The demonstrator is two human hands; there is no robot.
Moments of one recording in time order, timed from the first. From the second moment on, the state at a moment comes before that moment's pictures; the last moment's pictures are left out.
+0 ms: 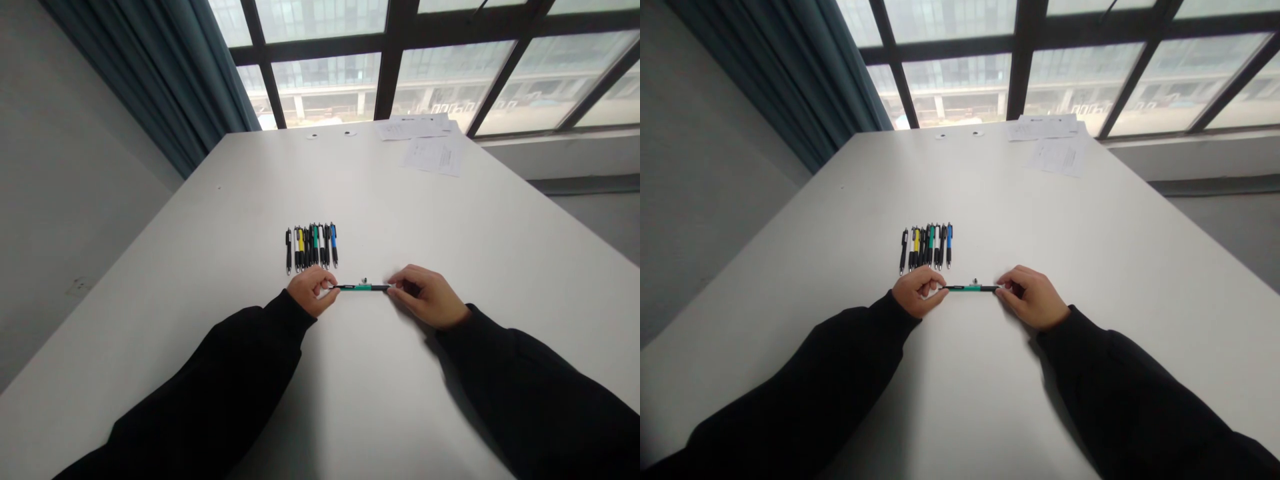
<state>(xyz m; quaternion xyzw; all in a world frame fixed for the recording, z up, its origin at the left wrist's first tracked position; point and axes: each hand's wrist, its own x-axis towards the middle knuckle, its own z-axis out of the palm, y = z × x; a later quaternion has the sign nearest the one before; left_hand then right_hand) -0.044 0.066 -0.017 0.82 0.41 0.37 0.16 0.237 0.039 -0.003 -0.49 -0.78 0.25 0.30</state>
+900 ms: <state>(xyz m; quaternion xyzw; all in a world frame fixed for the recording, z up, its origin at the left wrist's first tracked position) -0.002 -0.014 -0.012 0.95 0.20 0.20 0.15 0.238 0.040 0.004 -0.46 -0.81 0.26 0.25</state>
